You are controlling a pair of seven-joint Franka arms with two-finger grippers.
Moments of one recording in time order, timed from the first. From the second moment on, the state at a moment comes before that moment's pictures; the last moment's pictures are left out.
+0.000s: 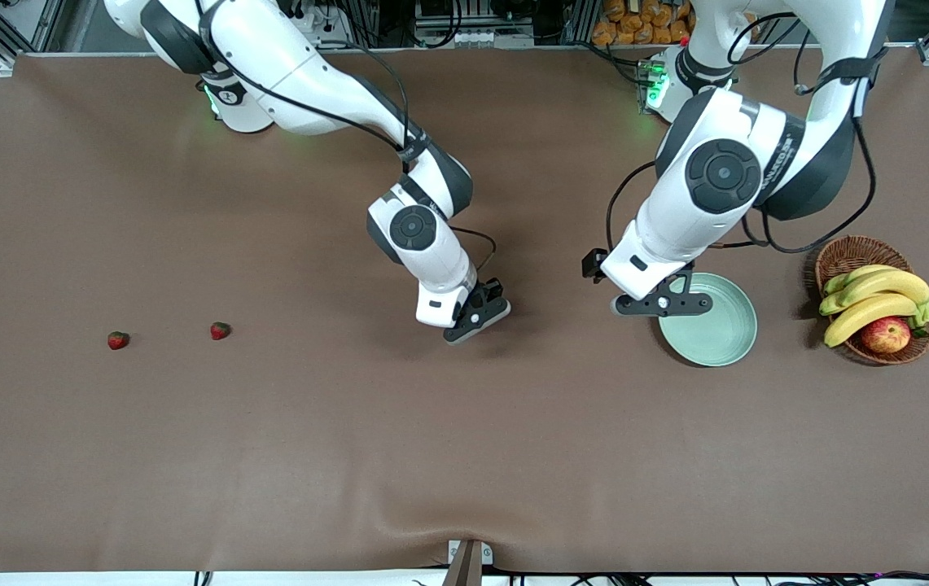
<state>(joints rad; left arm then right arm) -0.28 0.29 -0.20 -1.68 0.02 1.89 -0.50 0.65 0.85 0.12 -1.45 0.10 2.58 0.17</state>
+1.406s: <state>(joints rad) -0.46 0.49 -0.20 -1.67 0.02 2.21 -0.77 0.52 0.73 0.05 -1.42 0.09 2.41 0.24</state>
